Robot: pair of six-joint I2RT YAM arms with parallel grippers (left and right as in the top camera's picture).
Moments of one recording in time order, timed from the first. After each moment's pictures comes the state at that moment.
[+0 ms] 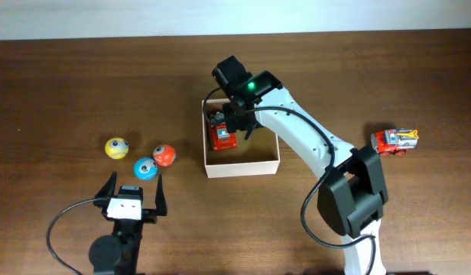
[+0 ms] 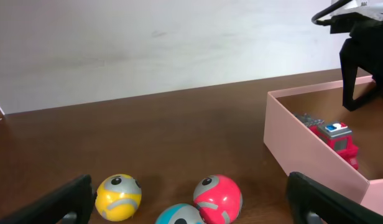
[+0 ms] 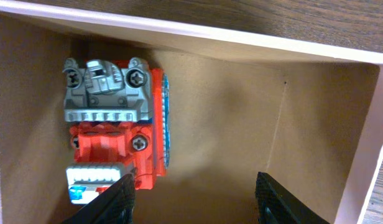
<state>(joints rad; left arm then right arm) 0.04 0.01 0.01 -0.07 0.10 0.11 0.59 2.14 1.90 -1.07 0.10 0.41</state>
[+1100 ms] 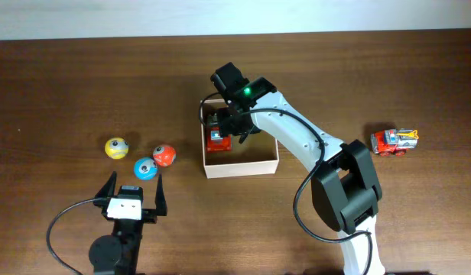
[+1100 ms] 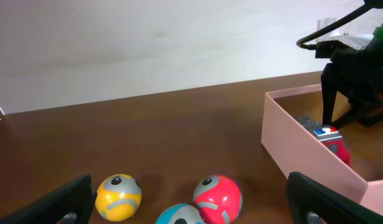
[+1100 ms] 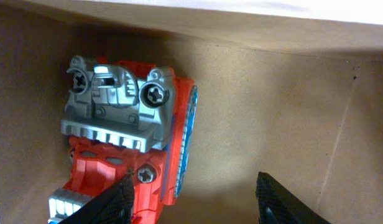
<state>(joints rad) 0.04 0.01 0.01 -0.07 0.10 0.11 0.59 2.18 1.85 -0.96 -0.02 0.45</state>
